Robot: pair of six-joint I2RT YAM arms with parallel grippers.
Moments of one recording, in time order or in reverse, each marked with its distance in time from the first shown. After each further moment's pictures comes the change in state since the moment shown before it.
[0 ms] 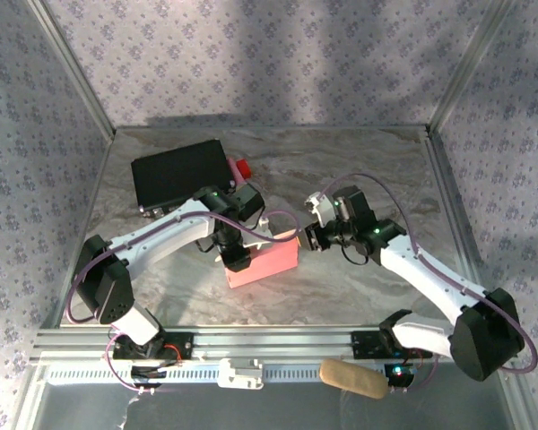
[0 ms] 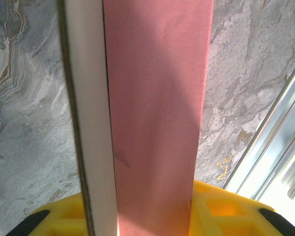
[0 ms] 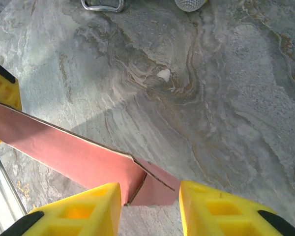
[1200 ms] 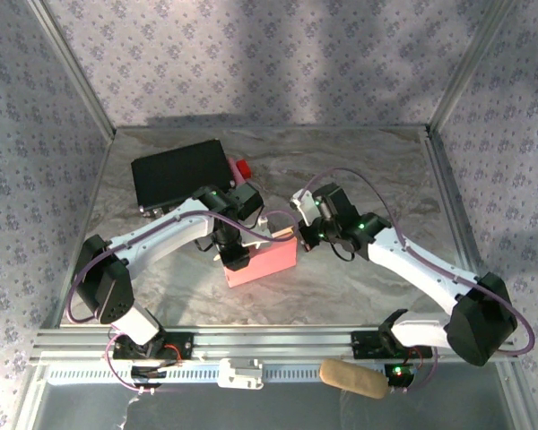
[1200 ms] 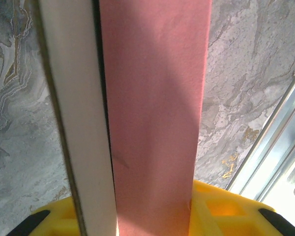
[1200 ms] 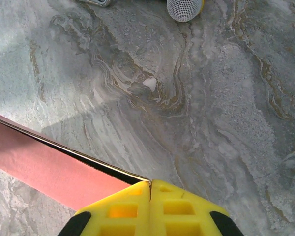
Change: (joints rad) left arm 0.006 0.000 0.000 0.000 -0.012 0.013; right arm 0.135 0.083 0.110 -0.050 0.228 -0.049
